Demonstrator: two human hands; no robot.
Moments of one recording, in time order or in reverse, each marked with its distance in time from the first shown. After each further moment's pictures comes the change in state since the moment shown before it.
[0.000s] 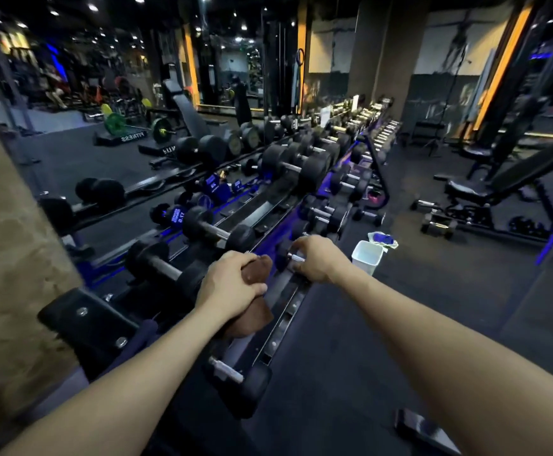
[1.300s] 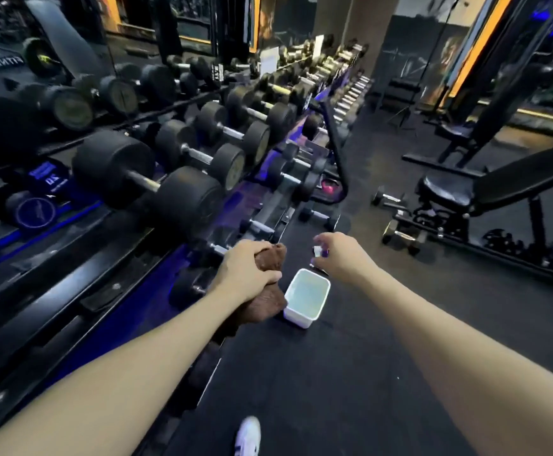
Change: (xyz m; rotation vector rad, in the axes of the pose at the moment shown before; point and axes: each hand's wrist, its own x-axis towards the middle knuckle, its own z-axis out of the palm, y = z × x) left_hand 0.738 0.151 0.486 -0.183 -0.220 -0.026; right_hand 0.630 0.581 -0.099 -0.007 -0.083 0.236
